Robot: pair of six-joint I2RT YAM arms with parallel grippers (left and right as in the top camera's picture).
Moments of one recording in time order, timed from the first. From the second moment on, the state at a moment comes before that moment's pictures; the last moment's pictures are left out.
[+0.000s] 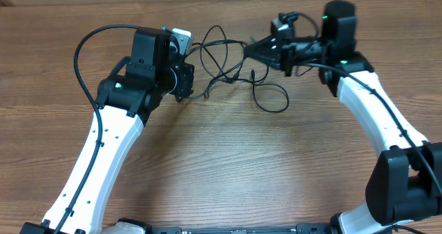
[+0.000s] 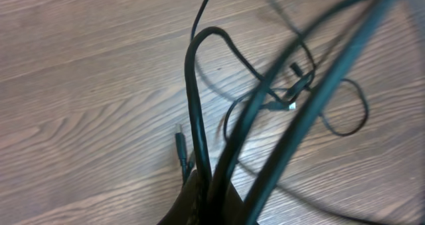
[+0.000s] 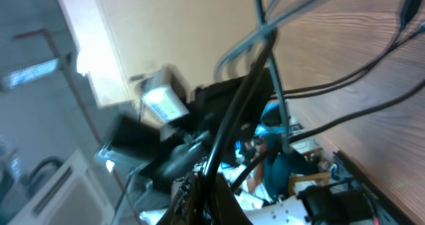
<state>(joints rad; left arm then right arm) -0.29 1.45 1.38 -0.79 0.07 -0.02 0.13 1.73 1.31 0.14 -1.41 1.45</state>
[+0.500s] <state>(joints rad) -0.14 1.45 1.37 -0.94 -0.09 -0.08 -0.26 1.73 1.31 0.59 -1.53 1.86</state>
